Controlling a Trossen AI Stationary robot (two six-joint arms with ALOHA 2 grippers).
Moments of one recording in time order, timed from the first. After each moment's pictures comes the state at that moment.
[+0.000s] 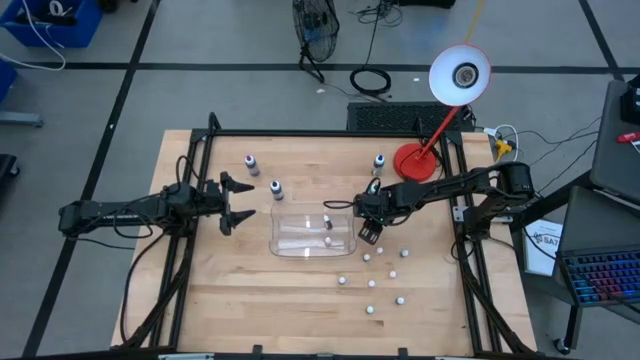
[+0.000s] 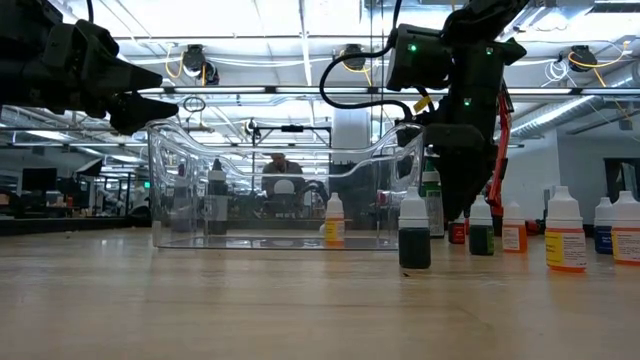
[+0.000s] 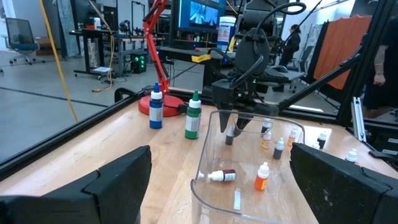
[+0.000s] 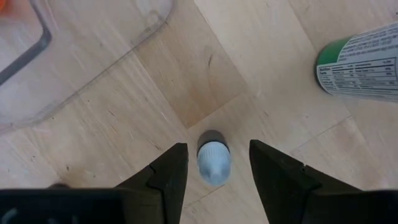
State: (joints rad) left arm 0.13 0.24 0.01 0.24 0.00 -0.11; right arm -0.04 1.64 0.96 -0.68 0.07 0.55
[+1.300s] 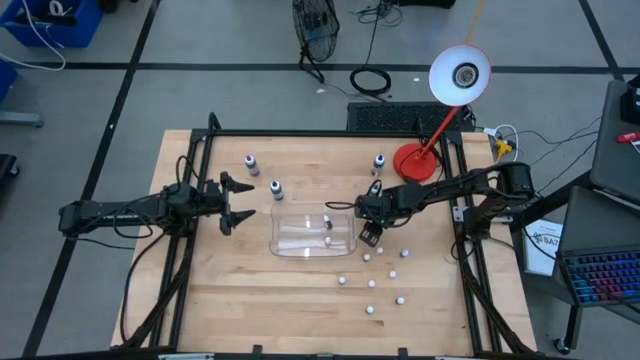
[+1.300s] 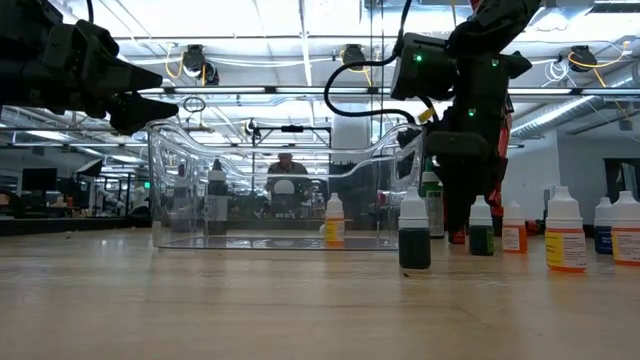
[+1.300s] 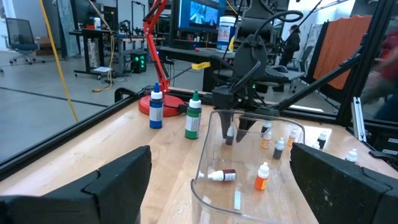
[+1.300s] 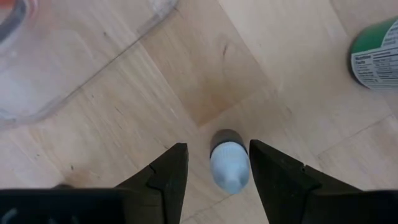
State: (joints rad) left arm 0.13 0.24 0.01 0.24 0.00 -0.11; right arm -0.04 1.64 0.89 -0.58 0.02 0.56
